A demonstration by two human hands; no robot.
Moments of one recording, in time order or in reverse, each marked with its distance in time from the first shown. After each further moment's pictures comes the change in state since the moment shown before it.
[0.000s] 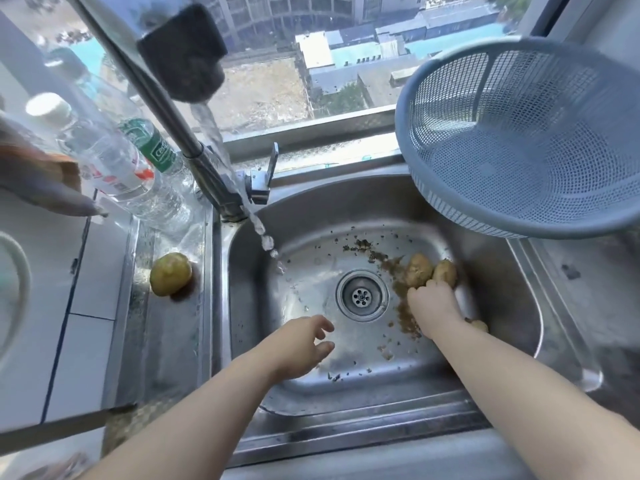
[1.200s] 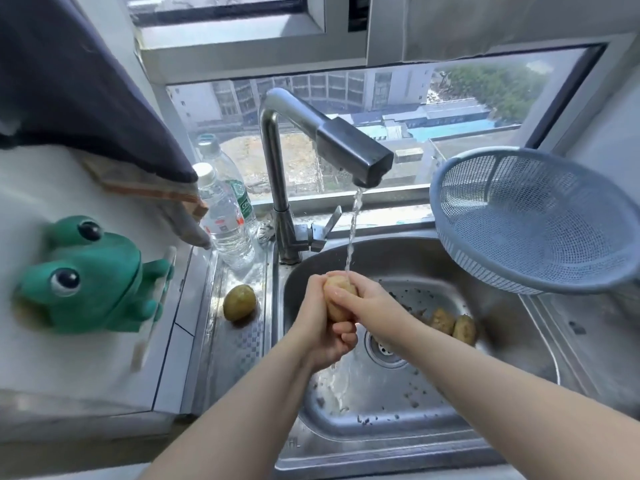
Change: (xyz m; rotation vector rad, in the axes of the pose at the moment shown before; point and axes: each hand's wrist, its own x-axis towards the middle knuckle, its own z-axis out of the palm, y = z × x) left_hand -0.055 0.024 -0.073 -1.678 0.107 -0.096; right_hand -0.091 -0.076 -0.204 1.912 0.101 -0.338
